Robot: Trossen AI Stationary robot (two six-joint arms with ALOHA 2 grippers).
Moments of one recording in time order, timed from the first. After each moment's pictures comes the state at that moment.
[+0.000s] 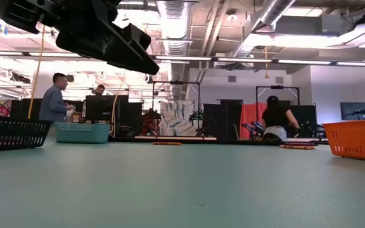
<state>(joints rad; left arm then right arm) -0.37 1.54 0.75 0.31 -0.12 0.07 1.08 1.80 1.24 -1.10 0.17 1.24</state>
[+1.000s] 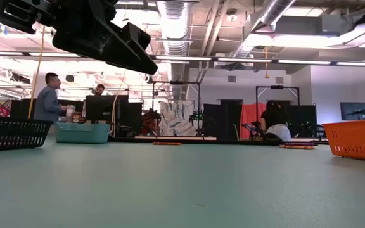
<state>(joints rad) -0.38 1.54 0.75 0.31 -0.12 0.08 1.06 1.83 1.13 -0.88 0.13 1.31</state>
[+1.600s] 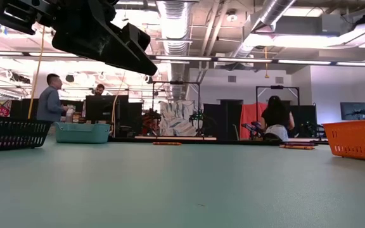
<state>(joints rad) -0.38 1.54 0.75 0.30 -0.12 0.08 1.04 1.89 1.14 -0.87 0.07 1.27</state>
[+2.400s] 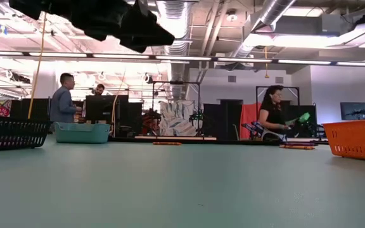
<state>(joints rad) -0.38 1.54 0.75 0.45 -0.14 0.15 0.98 1.90 1.37 -1.15 0.30 1.14</state>
